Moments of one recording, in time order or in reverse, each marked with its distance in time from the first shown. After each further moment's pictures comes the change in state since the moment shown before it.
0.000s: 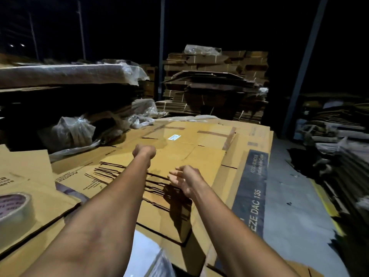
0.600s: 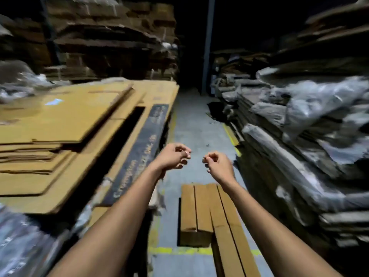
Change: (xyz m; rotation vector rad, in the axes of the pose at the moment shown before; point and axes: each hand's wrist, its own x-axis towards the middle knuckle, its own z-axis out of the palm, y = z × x) left_hand -0.438 -0.130 0.279 0.152 -1.108 0.374; right_hand -0.225 -0.010 -0.492 -0.778 0.700 -0.452
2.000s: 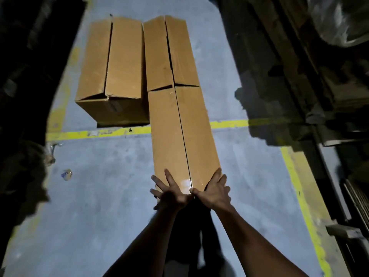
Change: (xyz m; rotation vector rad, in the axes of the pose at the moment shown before) left_hand 0.080 -0.881 0.712 0.707 -0.116 -0.918; right_hand -0.103 1.049 0.011 -0.620 -0.456 0.859
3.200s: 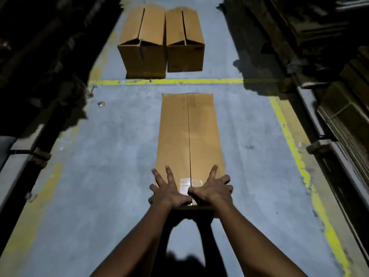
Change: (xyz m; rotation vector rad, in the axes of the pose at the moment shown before) left_hand -0.302 -0.338 0.206 0.208 0.038 0.179; right_hand -0.321 0.273 0.226 -0.165 0.027 0.023
